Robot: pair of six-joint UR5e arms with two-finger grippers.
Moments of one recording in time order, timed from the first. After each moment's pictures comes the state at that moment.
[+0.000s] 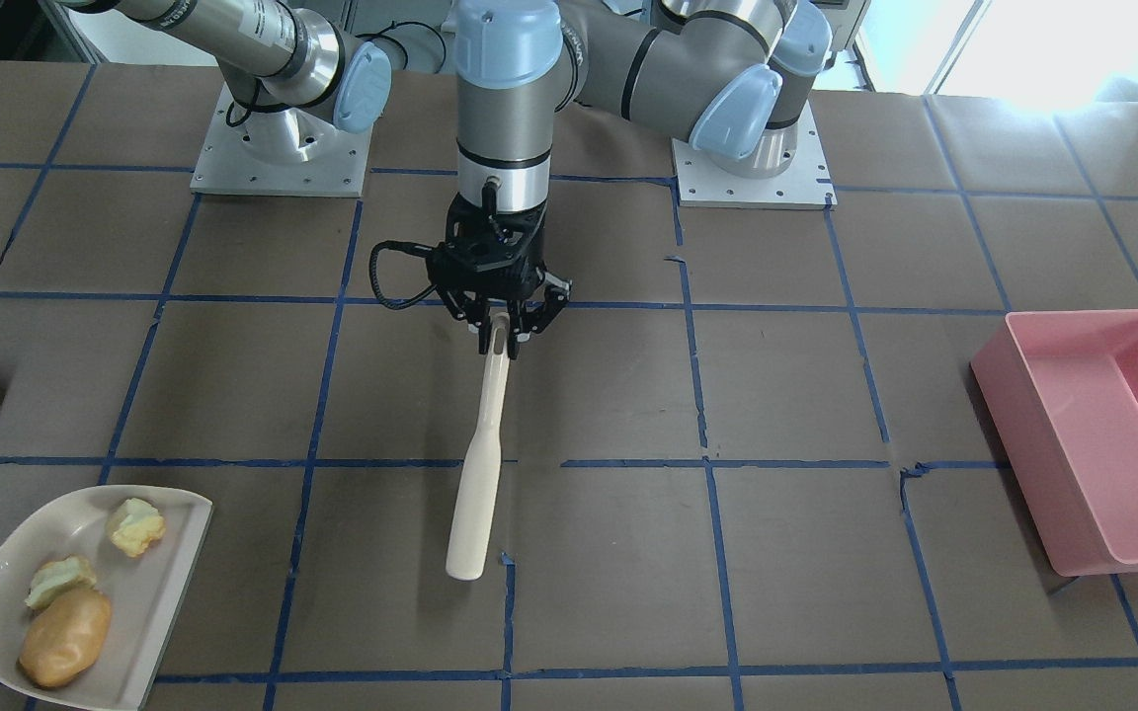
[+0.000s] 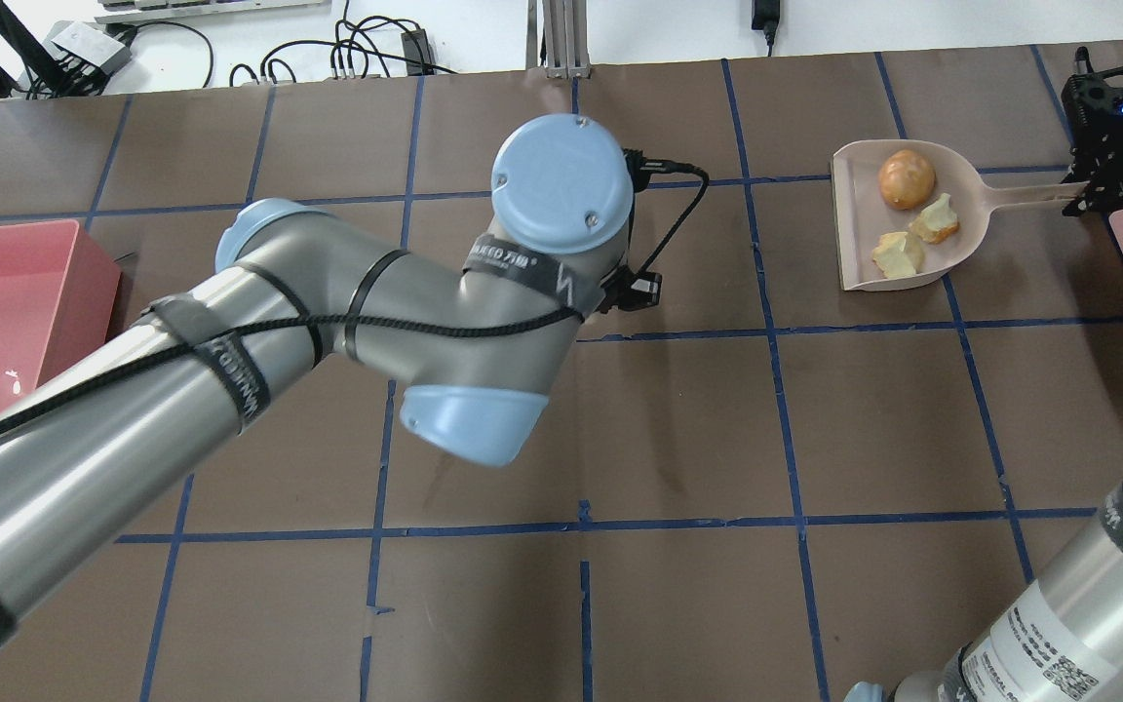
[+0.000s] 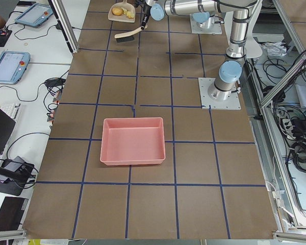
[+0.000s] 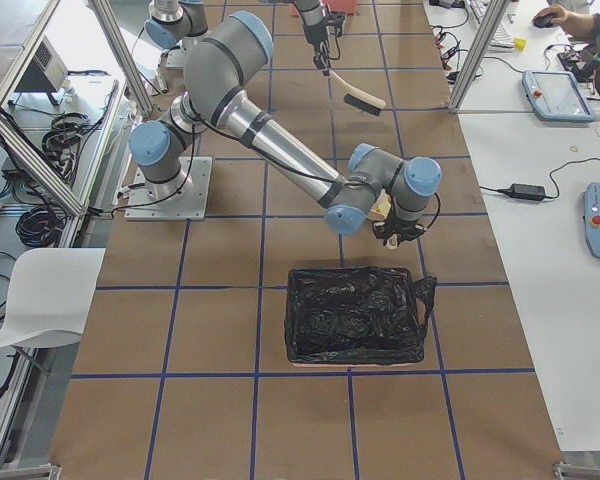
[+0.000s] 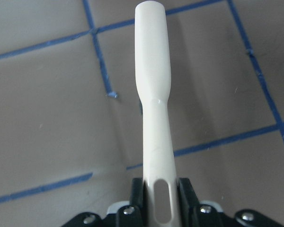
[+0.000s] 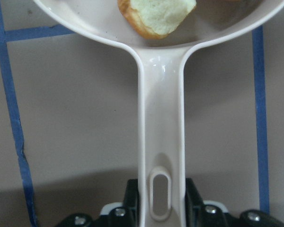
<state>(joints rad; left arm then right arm) -2.07 -1.74 -1.84 -0.86 1.67 -0.34 1.03 -0.92 1.32 -1.97 -1.53 -2.01</state>
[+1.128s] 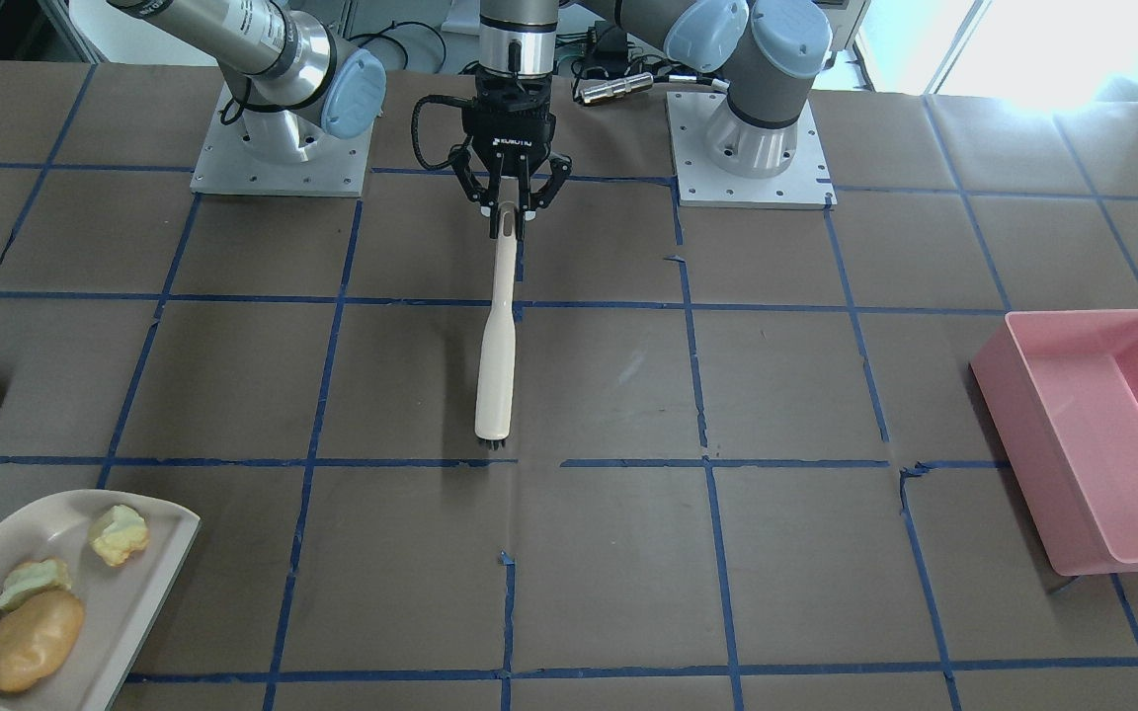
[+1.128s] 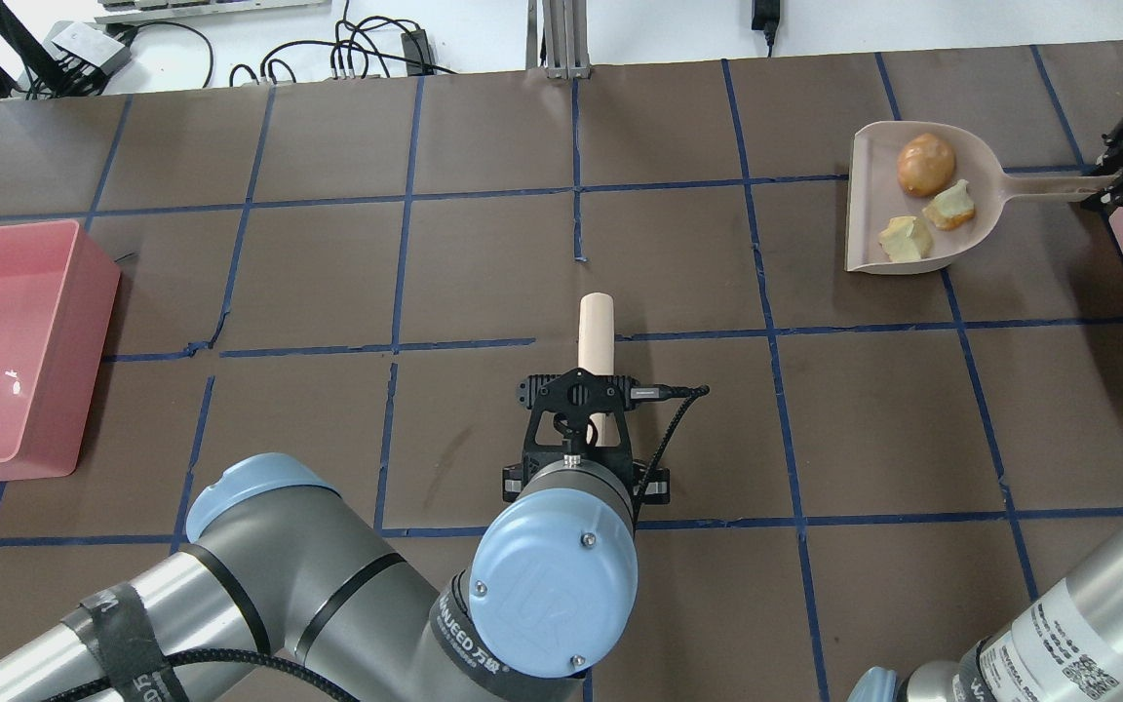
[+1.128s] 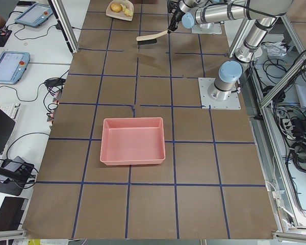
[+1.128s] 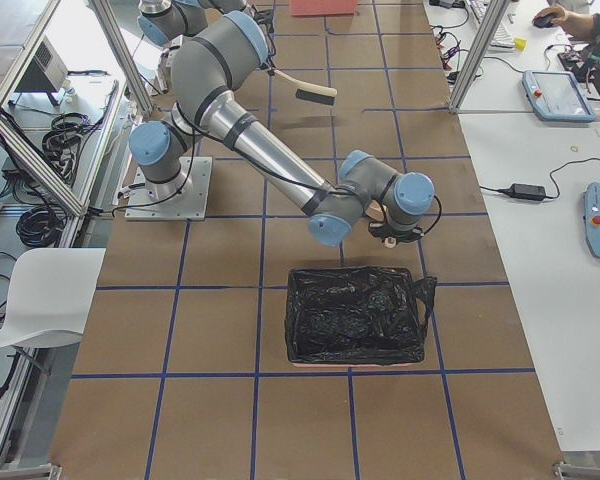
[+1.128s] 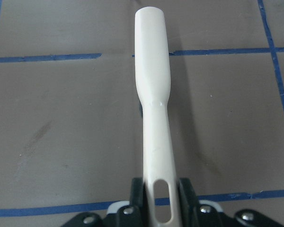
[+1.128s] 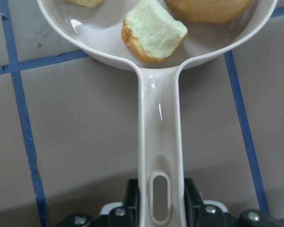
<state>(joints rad) -2.29 -1.54 -2.17 -0.63 1.81 -0.62 0.94 -0.96 1.32 -1.89 -1.35 -1.99</state>
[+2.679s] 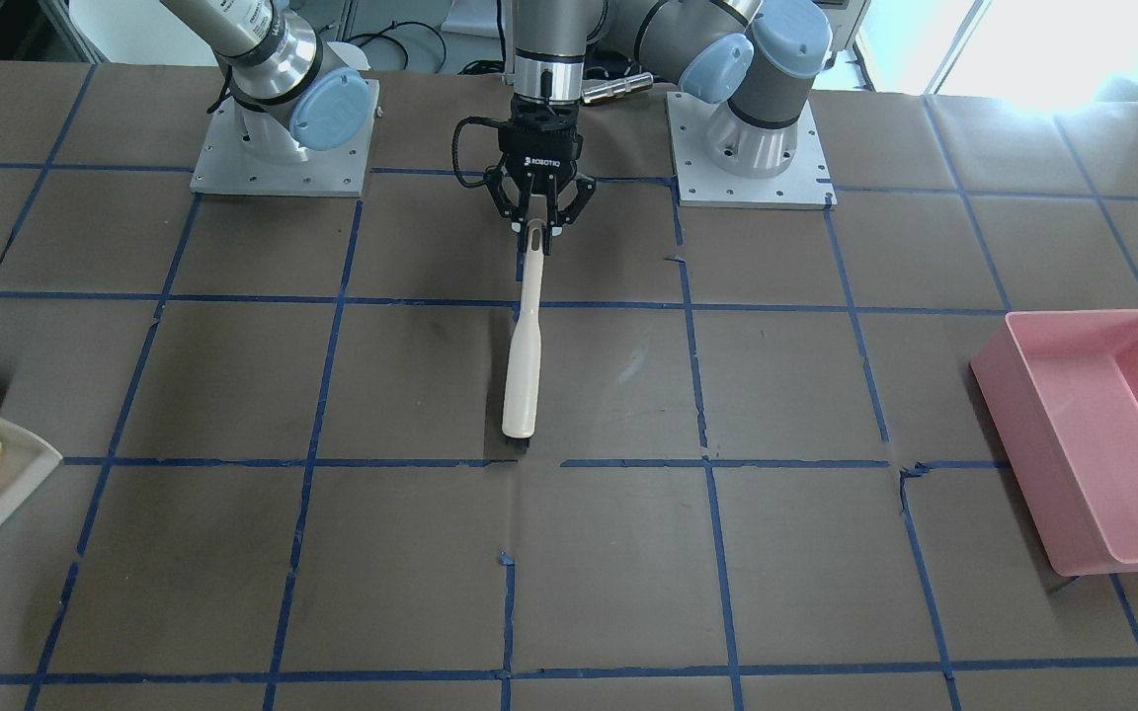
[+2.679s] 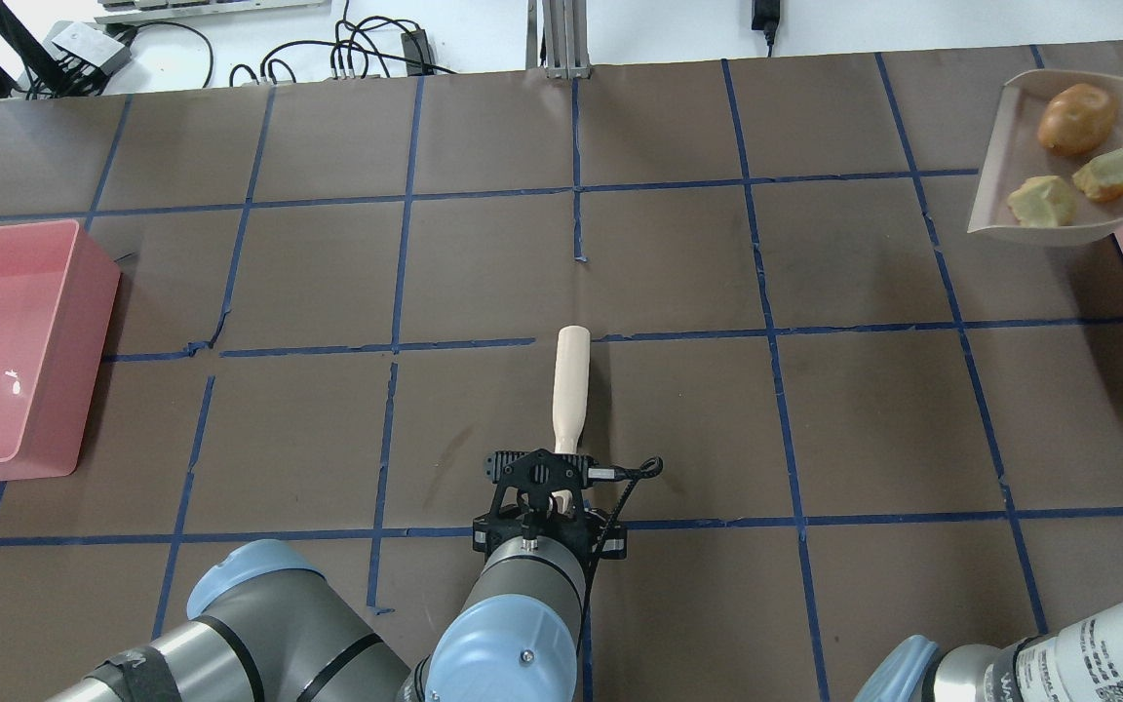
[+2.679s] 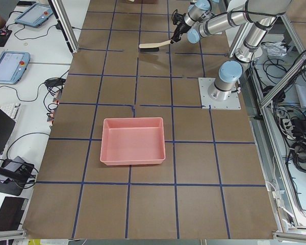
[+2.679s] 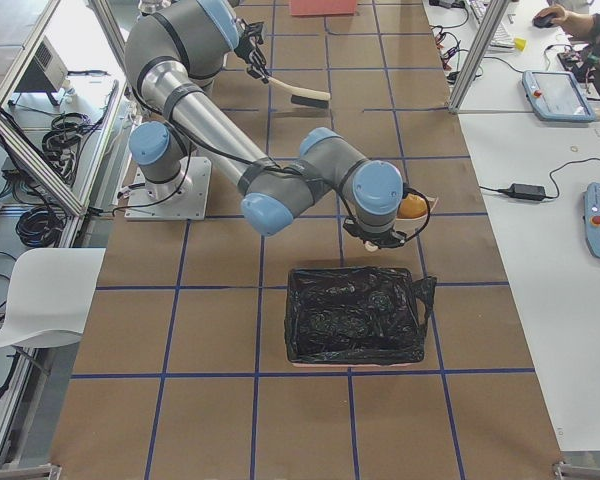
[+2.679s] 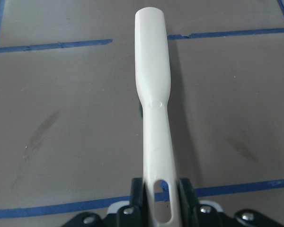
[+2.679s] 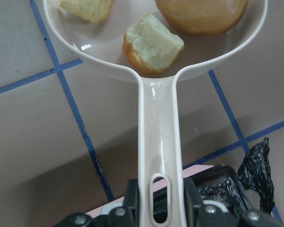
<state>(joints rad) -2.30 -1.55 -2.39 -0.35 1.85 -0.58 0.71 -1.17 1.28 -1.67 -1.31 -1.99</state>
